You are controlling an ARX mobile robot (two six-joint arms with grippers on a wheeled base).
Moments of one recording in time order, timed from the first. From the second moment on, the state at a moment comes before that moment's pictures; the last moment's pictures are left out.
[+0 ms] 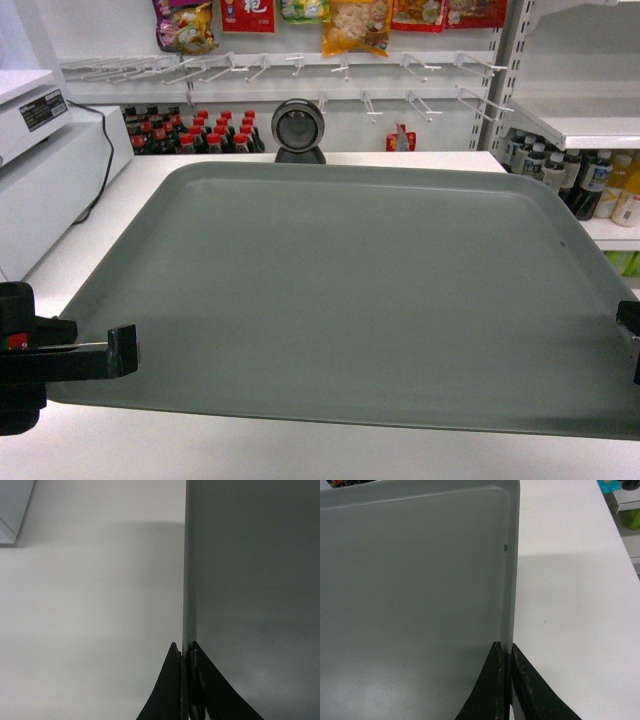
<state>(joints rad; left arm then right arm) -0.40 1.21 0.44 0.11 -0.36 -0.31 0.20 1.39 0.33 0.60 0.00 0.24</state>
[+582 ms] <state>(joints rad) -0.41 1.22 0.46 0.07 -0.38 -0.32 0.20 1.39 0.33 0.60 -0.01 0.24</state>
